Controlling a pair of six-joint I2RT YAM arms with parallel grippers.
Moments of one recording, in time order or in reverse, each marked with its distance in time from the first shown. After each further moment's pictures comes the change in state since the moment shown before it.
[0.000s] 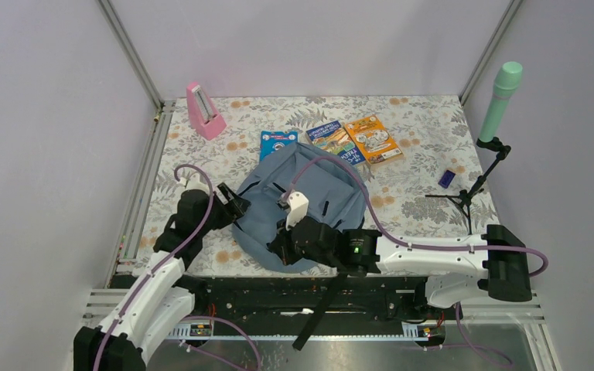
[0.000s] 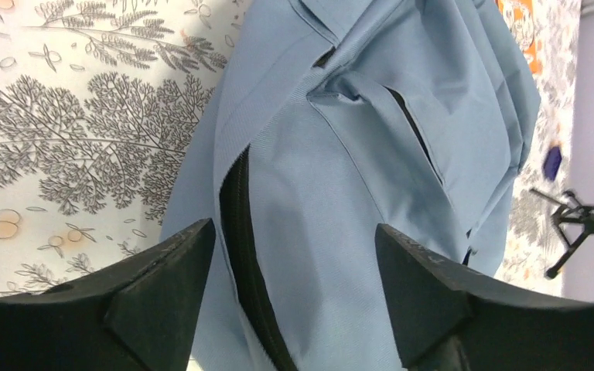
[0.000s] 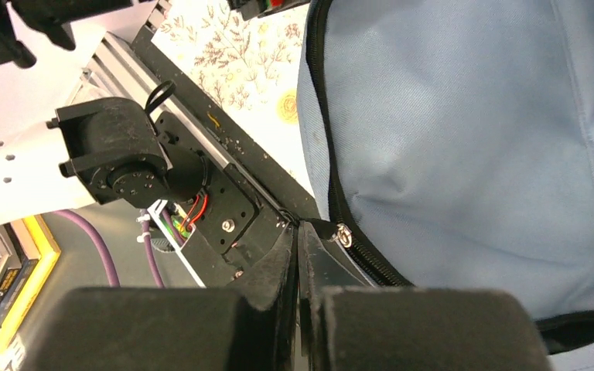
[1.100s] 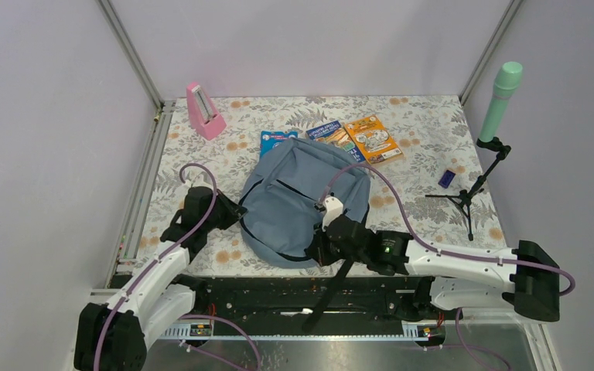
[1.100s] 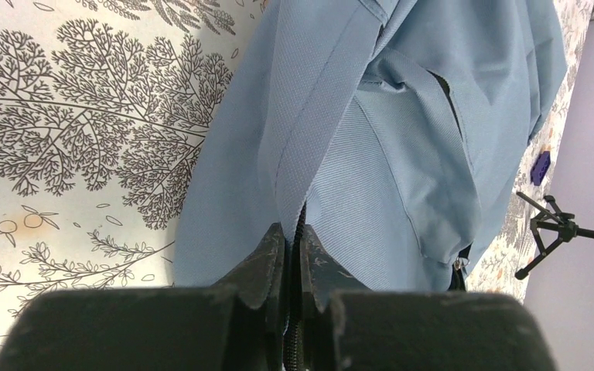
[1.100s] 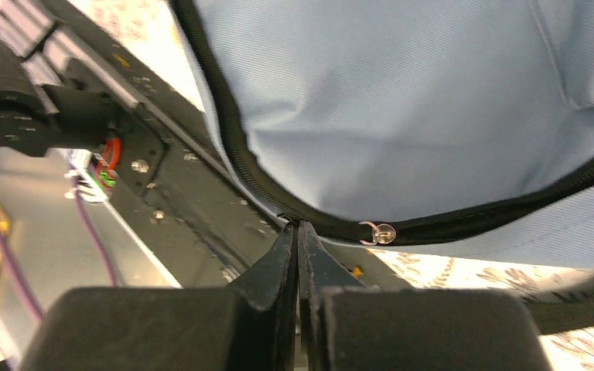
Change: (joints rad) left arm -0.001 0.124 0.002 0.043 0.048 -0.090; right arm -0.176 -0.222 -0.282 -0.101 -0.156 0.018
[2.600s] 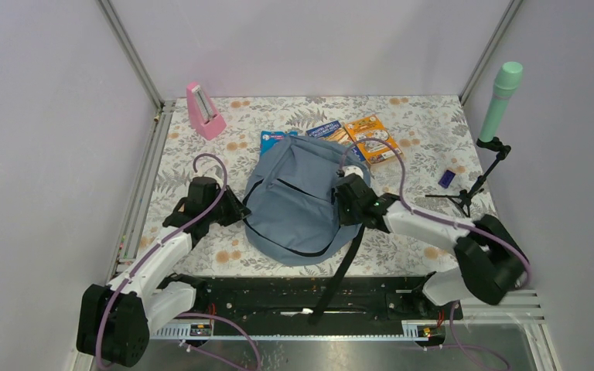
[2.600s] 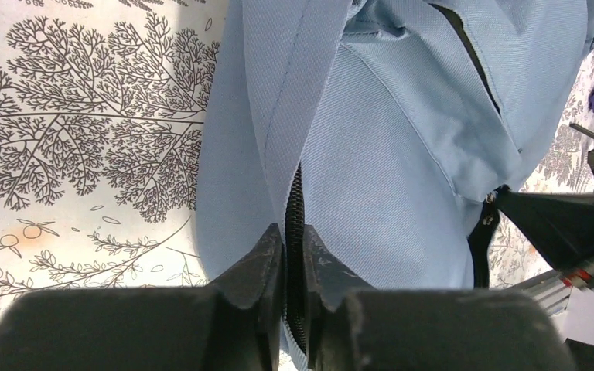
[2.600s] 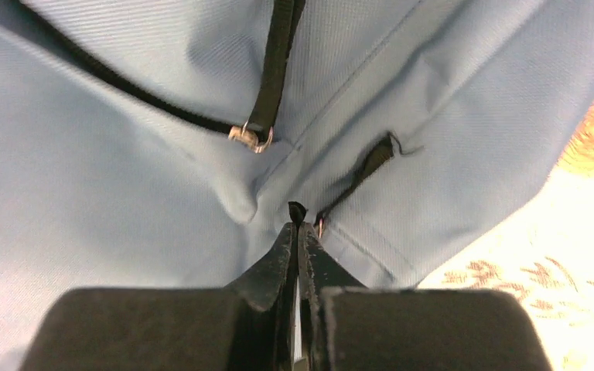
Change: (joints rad) left arm -0.001 0.116 0.118 -0.109 0.101 0.181; right arm -0.458 0.340 0.113 -0.071 0.035 -0.240
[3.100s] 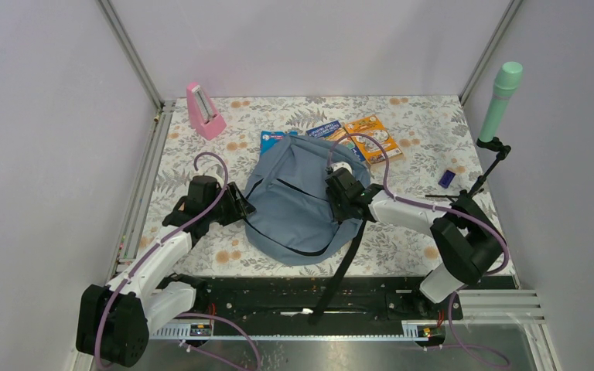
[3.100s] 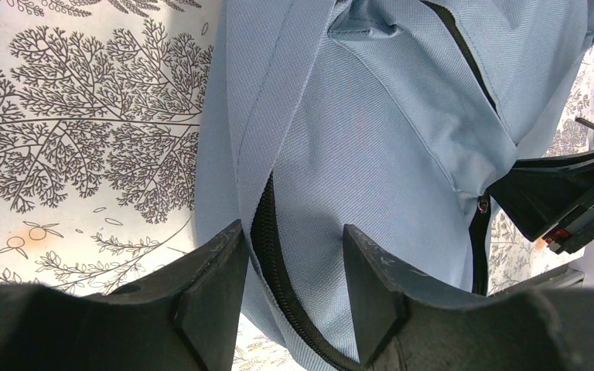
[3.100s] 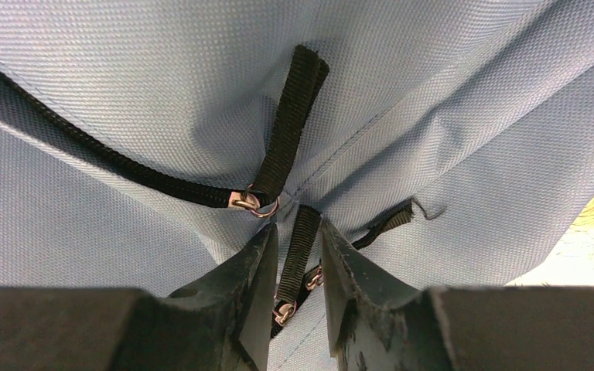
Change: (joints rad) left arm -0.002 0.001 0.014 -0.018 -0.006 0.019; right arm -0.002 0.116 0.096 -0.026 0.030 -0.084
